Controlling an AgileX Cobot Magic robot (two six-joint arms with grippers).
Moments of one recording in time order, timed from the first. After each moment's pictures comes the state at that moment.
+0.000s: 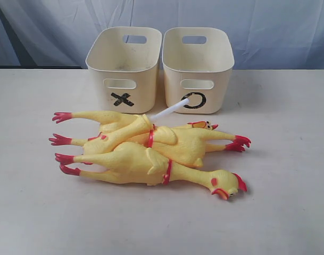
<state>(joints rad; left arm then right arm) -0.08 0.63 -0.43 0.66 0.01 -0.72 0.06 0.01 0.00 -0.03 0.38 -0.10</state>
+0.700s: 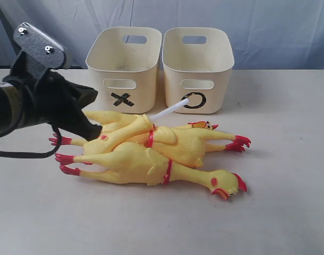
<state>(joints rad) -0.48 1.31 -0.67 0.96 -0.09 -0.71 0.06 0.01 0.00 -0.03 0.38 -0.10</state>
